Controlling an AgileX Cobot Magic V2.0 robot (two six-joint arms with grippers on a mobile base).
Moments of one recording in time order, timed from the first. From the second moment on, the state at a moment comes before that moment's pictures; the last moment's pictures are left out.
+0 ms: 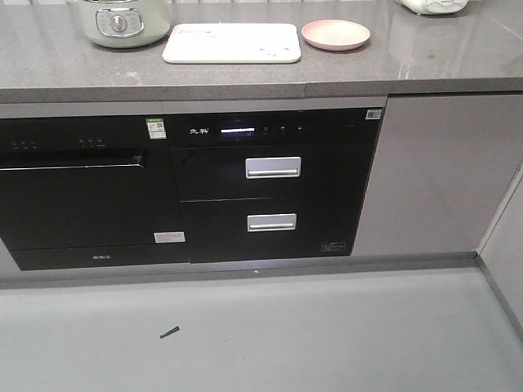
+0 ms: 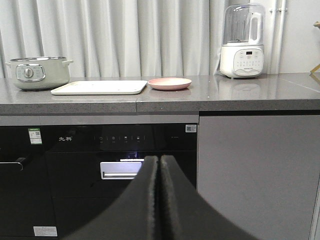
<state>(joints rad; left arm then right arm) -0.01 -0.01 0.03 0.03 0.09 -0.08 0.06 -0.01 0.03 0.04 0.01 -0.02</state>
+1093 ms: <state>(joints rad) -0.01 -0.01 0.03 0.03 0.09 -0.08 0.06 -0.01 0.03 0.04 0.01 -0.02</state>
